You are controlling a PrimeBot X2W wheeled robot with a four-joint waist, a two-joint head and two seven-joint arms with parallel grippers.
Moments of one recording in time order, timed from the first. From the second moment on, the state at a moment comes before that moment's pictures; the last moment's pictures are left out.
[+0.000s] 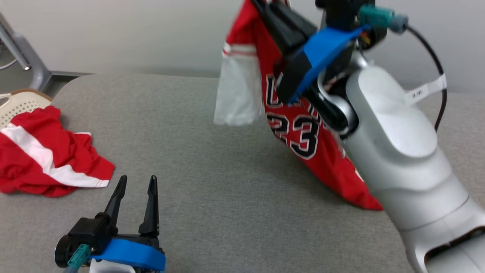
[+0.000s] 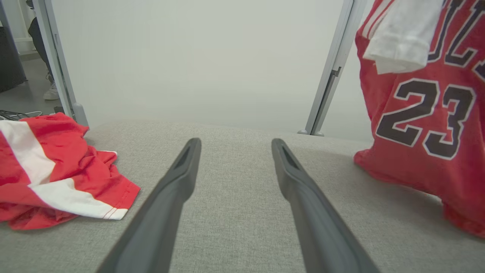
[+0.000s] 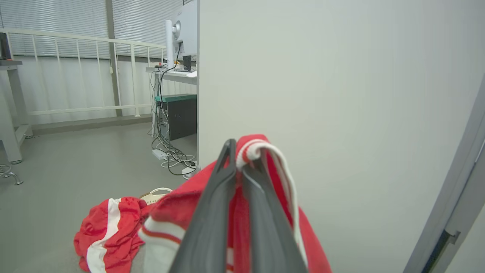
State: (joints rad) left arm -0.04 0.23 -0.26 0.15 -0.40 0.00 -0.22; right arm -1.01 -0.05 0.46 0.49 0.45 0.13 0.08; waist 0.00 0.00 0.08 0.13
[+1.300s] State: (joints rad) left arm -0.04 0.24 -0.26 0.16 -0.41 0.00 -0.25; right arm -0.67 -0.38 0.45 0.51 0.60 0.13 0.16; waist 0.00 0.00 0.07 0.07
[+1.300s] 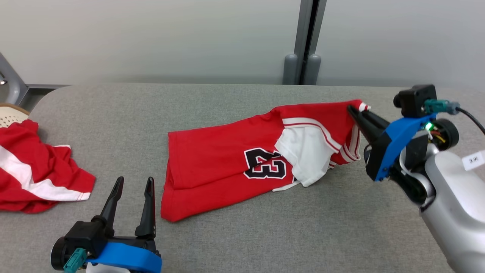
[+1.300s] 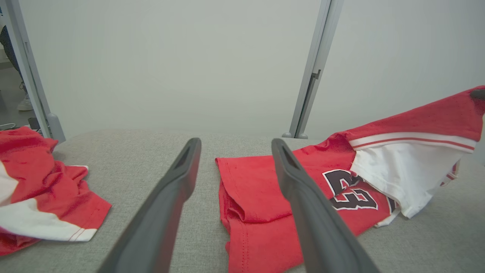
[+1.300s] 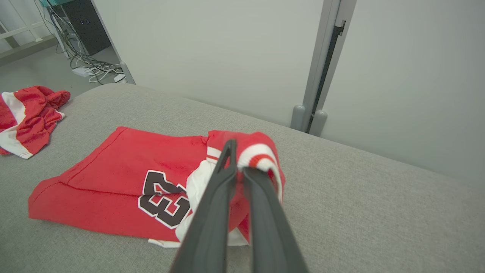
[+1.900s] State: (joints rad) left arm -0.06 0.26 -0.26 0.13 -0.42 0.00 -0.25; right arm -0.26 -0.38 0.02 0.07 0.42 0.13 0.56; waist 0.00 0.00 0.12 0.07
